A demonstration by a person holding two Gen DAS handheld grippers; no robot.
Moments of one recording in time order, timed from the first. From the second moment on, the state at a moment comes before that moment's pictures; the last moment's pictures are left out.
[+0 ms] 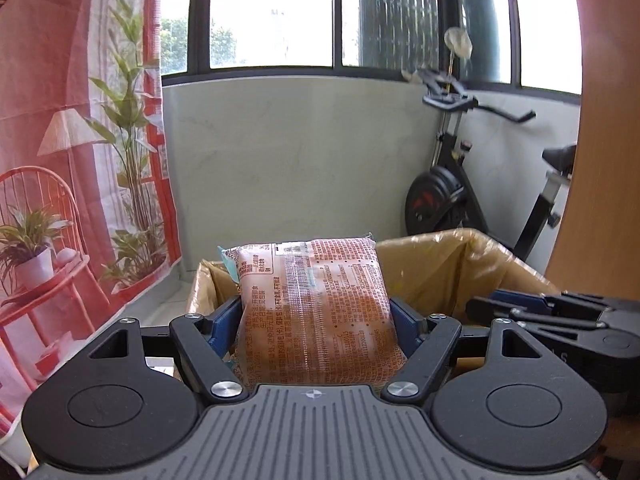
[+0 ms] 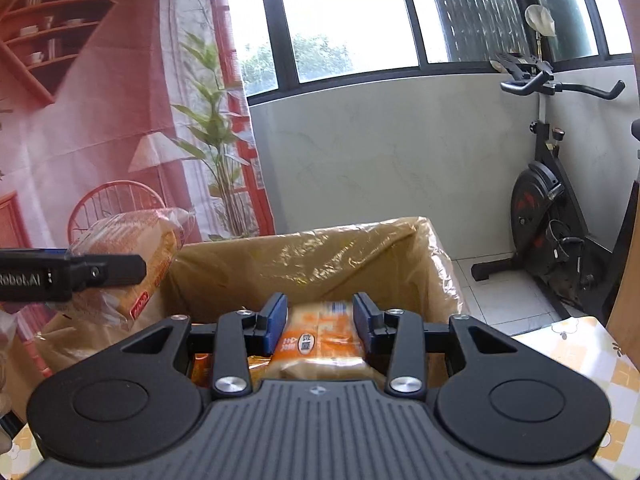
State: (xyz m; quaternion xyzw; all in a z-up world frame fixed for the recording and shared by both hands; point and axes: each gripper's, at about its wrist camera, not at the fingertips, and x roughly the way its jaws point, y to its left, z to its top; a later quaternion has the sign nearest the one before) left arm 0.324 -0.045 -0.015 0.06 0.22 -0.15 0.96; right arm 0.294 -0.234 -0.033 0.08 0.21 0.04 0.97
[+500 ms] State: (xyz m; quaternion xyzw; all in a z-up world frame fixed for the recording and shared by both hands) left arm 0.306 -0.044 -0.007 0.07 0.23 -0.15 0.96; right arm 0.275 -0.223 -0.035 0.06 0.21 0.05 0.97
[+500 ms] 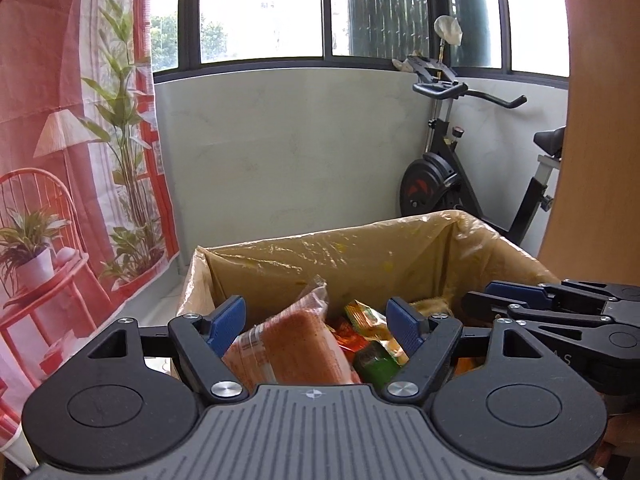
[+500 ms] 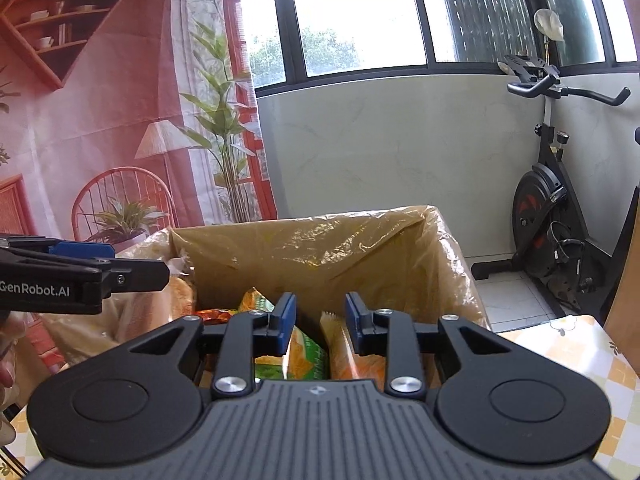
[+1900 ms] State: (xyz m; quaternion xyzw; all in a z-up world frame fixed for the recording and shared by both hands) left arm 0.120 0.065 -0.091 -0.01 0.33 -0.13 0.93; right arm 0.085 -0.153 -0.100 0.06 0.28 0.14 0.95
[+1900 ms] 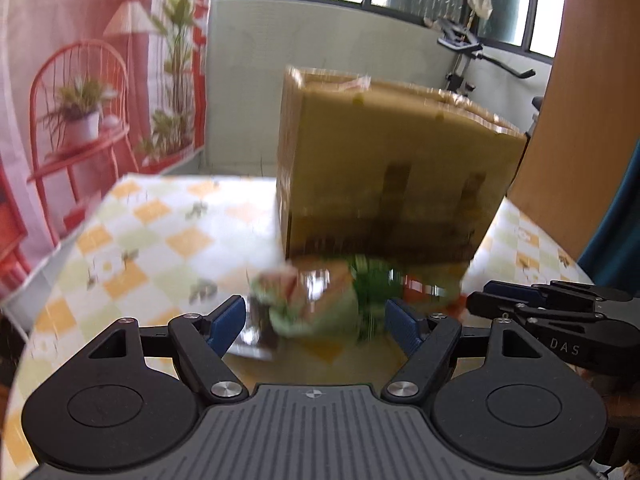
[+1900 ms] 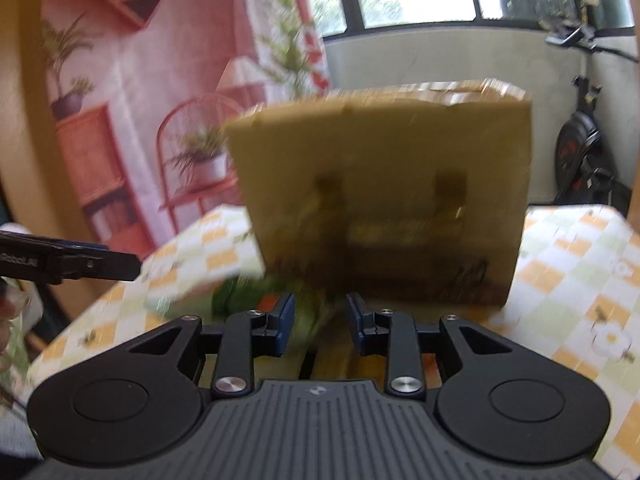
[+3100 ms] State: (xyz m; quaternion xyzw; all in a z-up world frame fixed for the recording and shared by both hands) left arm 0.095 0.075 -0.168 -0.08 0.42 -0.12 0.90; right arm 0.048 -0.103 -0.171 -0.06 0.37 0.22 0.90
